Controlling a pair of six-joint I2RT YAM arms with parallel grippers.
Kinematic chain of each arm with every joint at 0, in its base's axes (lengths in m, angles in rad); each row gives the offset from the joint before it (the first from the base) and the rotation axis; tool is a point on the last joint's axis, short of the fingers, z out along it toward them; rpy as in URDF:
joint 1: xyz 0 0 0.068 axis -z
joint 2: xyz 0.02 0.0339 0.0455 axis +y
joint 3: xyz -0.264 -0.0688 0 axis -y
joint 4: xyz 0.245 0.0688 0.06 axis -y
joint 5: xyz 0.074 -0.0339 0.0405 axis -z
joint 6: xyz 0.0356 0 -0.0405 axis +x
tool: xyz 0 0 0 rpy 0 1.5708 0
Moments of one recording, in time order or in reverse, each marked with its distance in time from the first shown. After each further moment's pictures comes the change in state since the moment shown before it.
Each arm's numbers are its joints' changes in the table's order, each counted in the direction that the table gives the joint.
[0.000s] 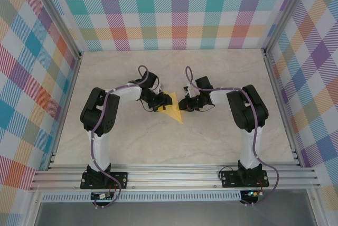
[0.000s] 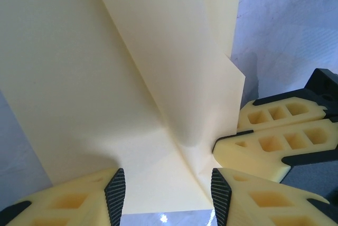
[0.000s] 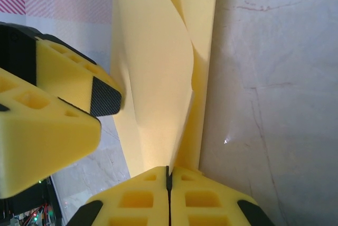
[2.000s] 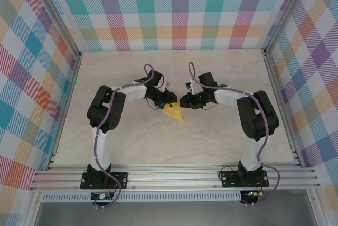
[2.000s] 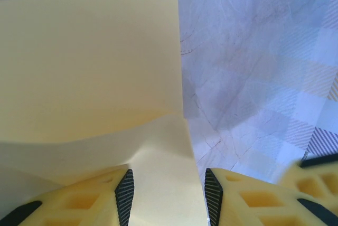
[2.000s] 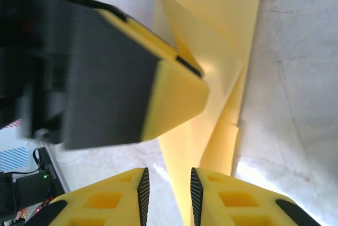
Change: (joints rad) left arm 0.029 0.101 0.088 0.064 0.054 -0.024; right arm 0.000 -0.196 -0.024 -0.139 0.059 -0.028
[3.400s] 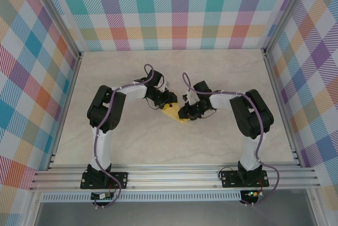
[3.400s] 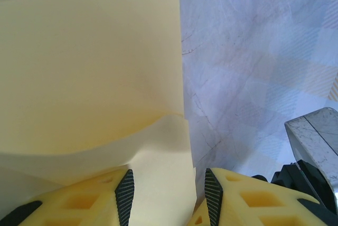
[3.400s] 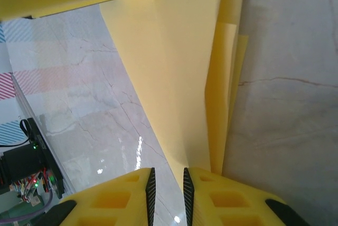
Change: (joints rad) left arm 0.000 0.000 0.000 0.000 -0.003 0.000; right arm -0.059 0.079 -0.052 -0.065 -0.010 -0.006
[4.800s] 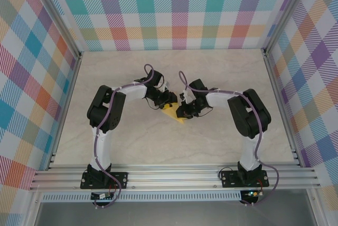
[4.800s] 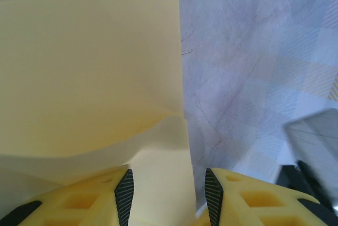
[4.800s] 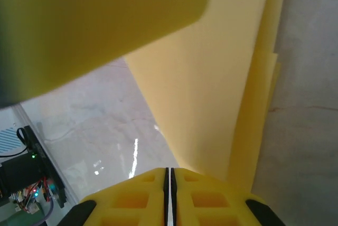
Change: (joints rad) left arm 0.000 -0.002 0.000 0.000 0.000 0.000; right arm -0.042 0.039 0.074 -0.035 0.048 0.060
